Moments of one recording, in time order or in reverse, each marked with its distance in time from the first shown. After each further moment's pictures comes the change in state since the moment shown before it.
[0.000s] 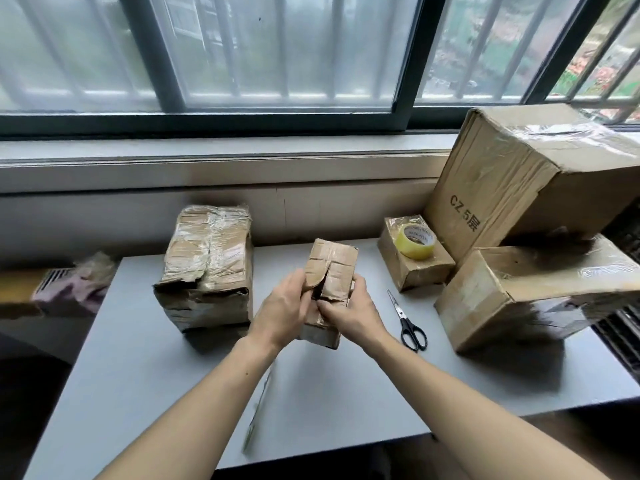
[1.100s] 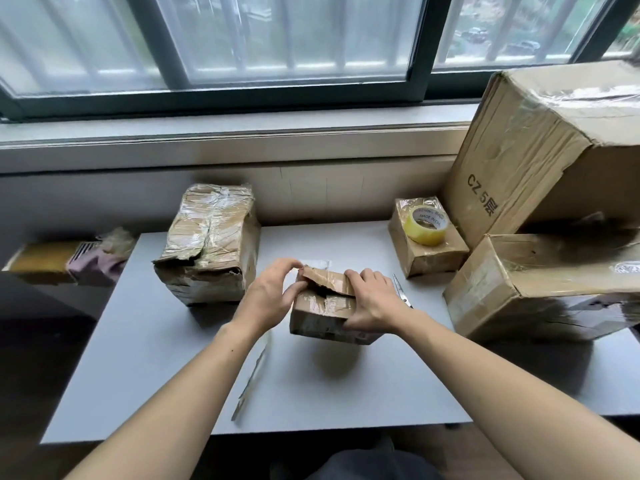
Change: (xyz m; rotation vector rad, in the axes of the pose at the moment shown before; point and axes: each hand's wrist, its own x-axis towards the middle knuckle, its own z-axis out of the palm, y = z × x) left_hand -0.001 -0.007 0.014 0.052 0.018 -0.037; right_hand 0.047 0.049 -0.056 -0.879 -0.305 -0.437
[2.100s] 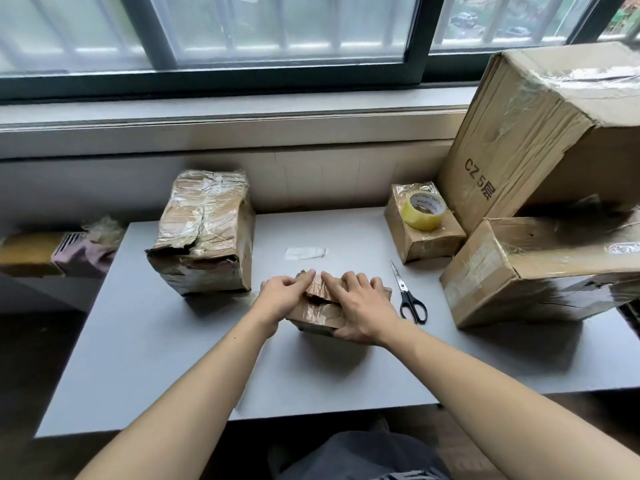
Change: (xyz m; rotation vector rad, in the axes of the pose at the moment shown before) left_hand -0.008 0.006 0.029 -0.529 -0.175 -0.706; right_hand -0.018 -0.023 0.032 -0.230 0.033 -0.092
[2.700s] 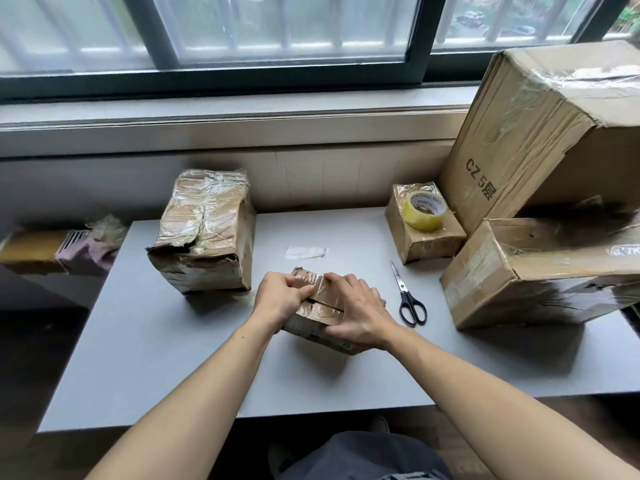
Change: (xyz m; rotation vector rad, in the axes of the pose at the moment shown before) left_hand 0.000 0.005 0.009 0.064 0.135 0.003; right_hand -0.006 0.001 0.006 0.430 0.077 0.041
